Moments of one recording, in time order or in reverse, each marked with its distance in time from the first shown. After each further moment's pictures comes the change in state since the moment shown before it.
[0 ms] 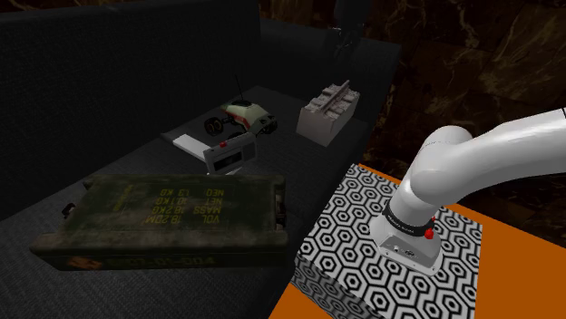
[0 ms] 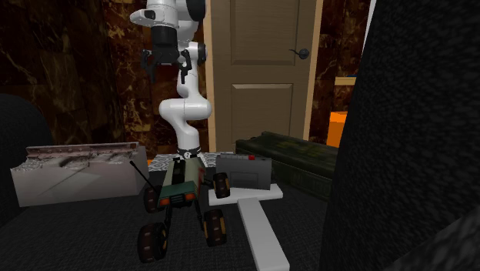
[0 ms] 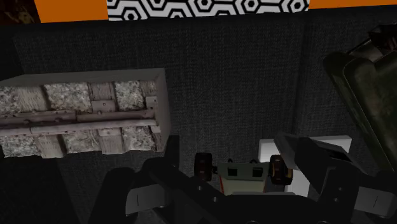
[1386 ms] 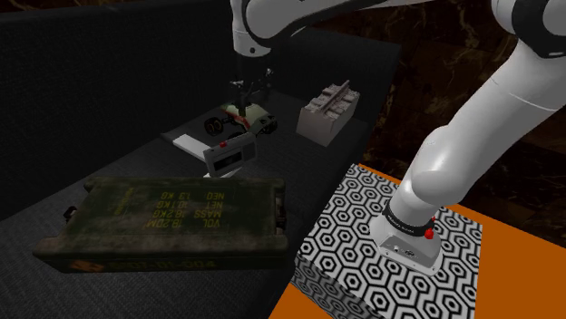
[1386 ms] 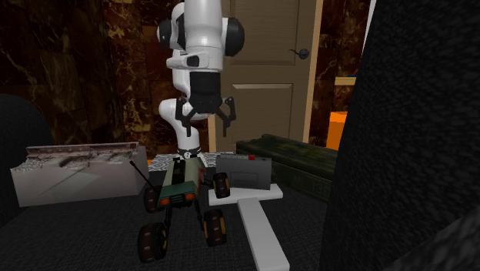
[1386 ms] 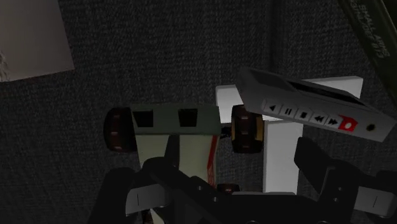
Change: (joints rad) arm 0.035 0.596 0.215 0.164 0.015 0.397 0.272
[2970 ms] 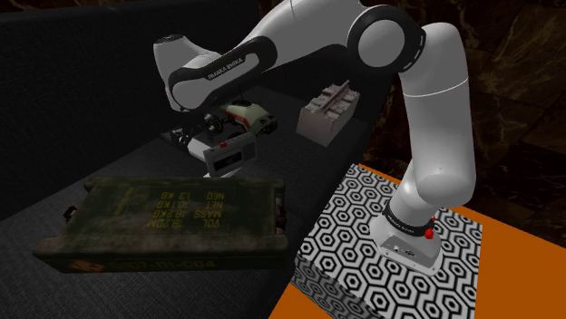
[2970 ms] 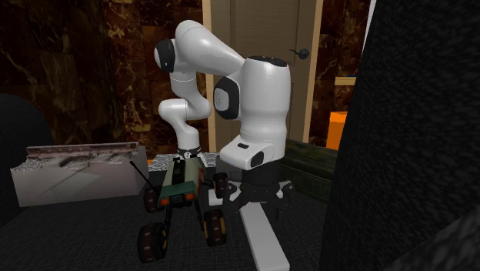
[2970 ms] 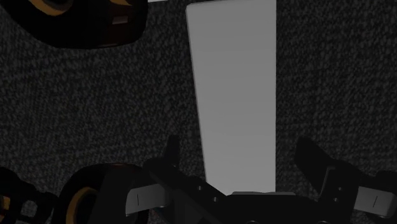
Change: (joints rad) arm 0.123 0.721 0.035 0.535 -0.198 0.123 0.251
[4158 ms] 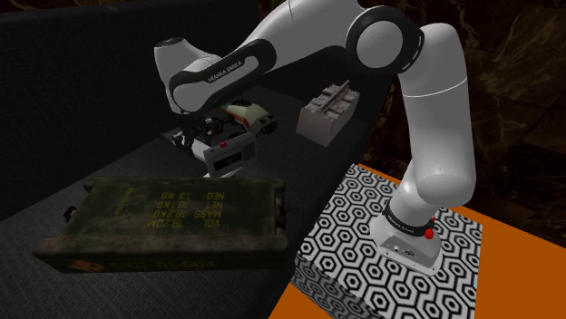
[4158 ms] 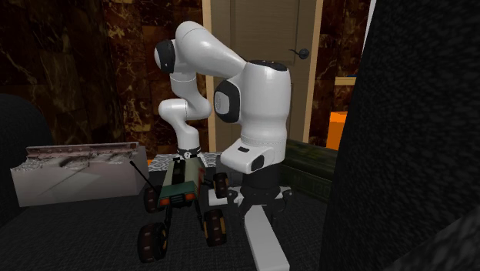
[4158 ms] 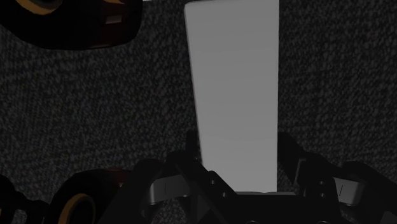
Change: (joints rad) arm 0.002 0.008 -0.001 -0.005 -0.003 0.013 0.003
